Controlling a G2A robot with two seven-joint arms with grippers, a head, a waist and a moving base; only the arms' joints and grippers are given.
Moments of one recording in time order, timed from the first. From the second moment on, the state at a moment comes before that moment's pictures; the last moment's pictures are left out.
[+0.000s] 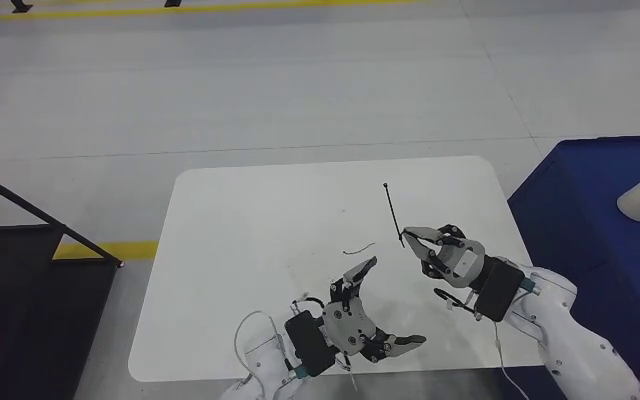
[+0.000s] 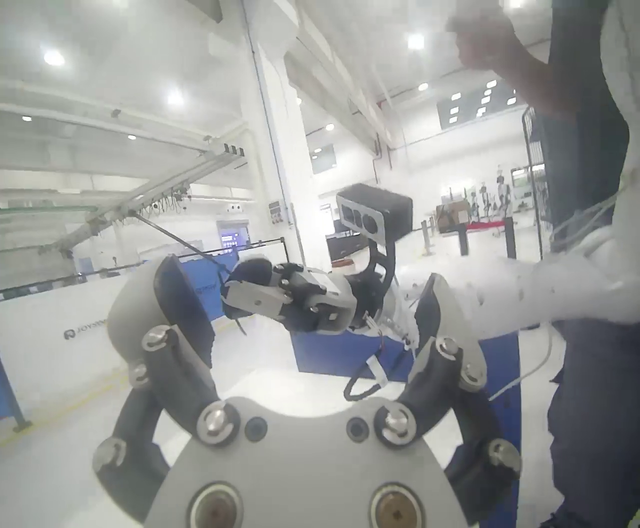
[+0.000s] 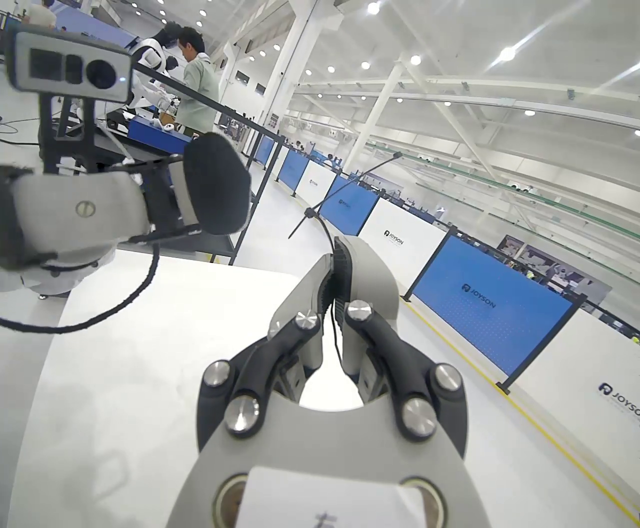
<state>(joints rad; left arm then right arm) 1.49 -1.47 -1.00 -1.83 1.80 -0.50 0.72 -1.47 -0.85 1.42 -1.94 -1.43 -0.58 -0.63</state>
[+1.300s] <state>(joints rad) 1.49 -1.51 -0.86 -1.80 0.69 -0.52 0.28 -1.47 -0.85 1.42 -1.94 -1.43 -0.58 -0.63</state>
